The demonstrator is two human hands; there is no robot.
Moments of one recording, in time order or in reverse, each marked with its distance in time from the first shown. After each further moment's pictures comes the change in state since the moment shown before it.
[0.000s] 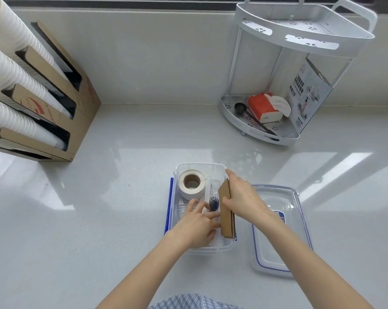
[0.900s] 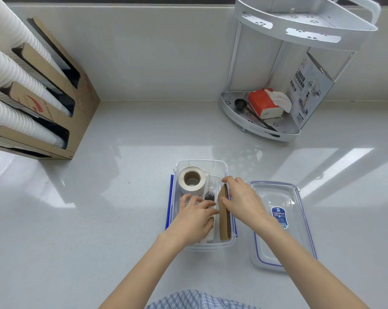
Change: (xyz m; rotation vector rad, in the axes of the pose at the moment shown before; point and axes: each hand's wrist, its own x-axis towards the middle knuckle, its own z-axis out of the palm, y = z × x) left_hand -0.008 0.000 -0.003 -0.177 0.158 -0.161; right_hand -0.007 0.004 0.014 -0.065 0.053 0.000
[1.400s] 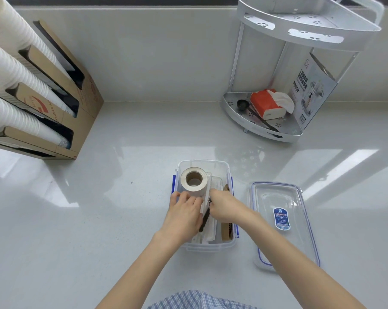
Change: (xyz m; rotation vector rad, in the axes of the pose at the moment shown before) left_hand -0.008 -0.012 -0.003 0.214 0.131 -0.123; right_hand 0.003 -0.034 0.003 0.071 -0.384 0.014
